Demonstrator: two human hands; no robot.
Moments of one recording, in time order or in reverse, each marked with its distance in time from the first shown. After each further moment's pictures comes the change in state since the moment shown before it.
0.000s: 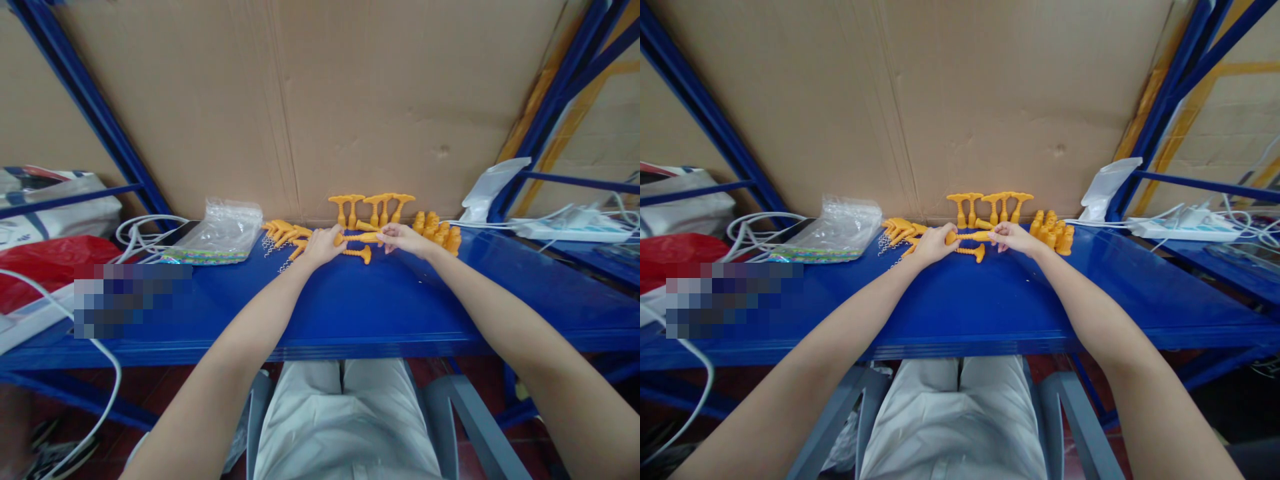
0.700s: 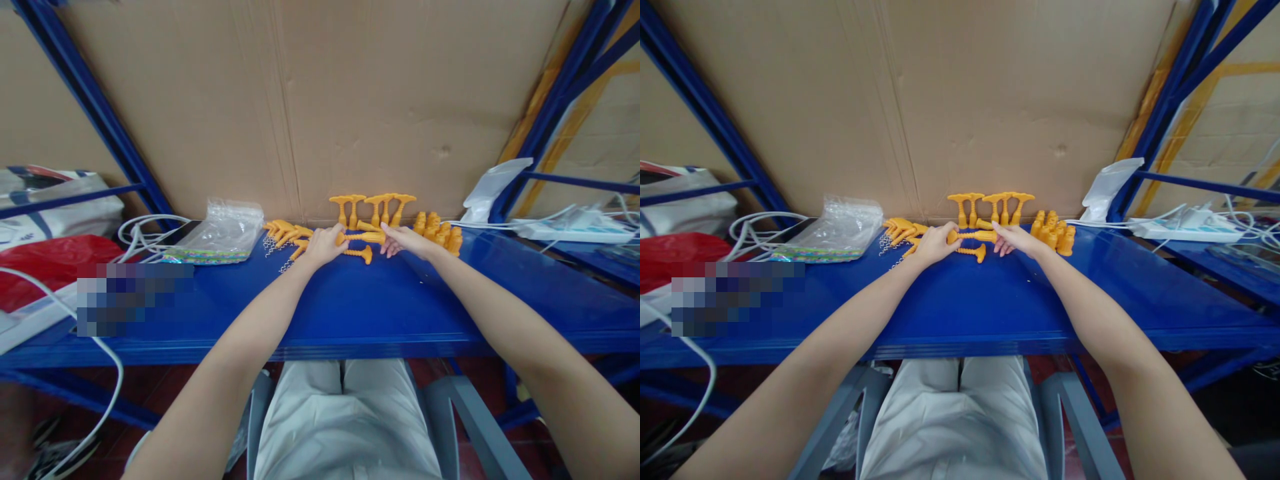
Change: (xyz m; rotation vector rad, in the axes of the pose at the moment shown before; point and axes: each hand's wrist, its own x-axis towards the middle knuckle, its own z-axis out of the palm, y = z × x) left_hand 0.001 0.001 0.003 -0.016 0.034 -0.022; right_hand -0.006 -0.015 0.005 0.015 -0.002 0.203
